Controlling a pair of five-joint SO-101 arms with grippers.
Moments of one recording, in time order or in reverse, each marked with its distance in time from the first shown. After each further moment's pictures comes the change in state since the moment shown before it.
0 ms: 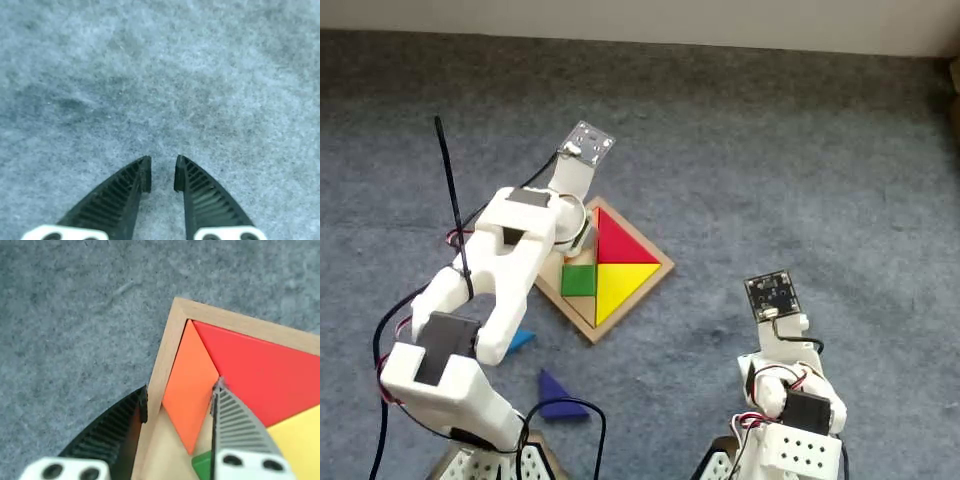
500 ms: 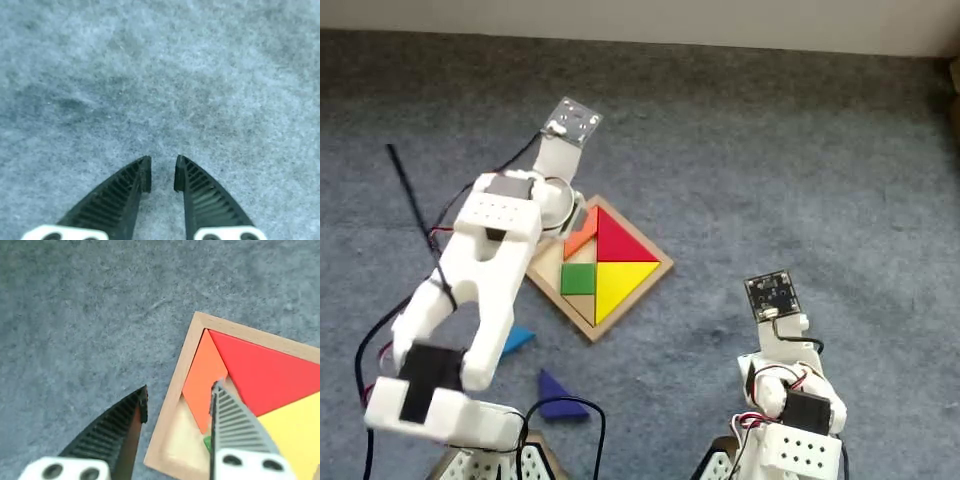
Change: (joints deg) left arm -0.5 -12.0 -1.8 9.8 0.1; right arm 0.0 0.0 0.0 0.0 0.0
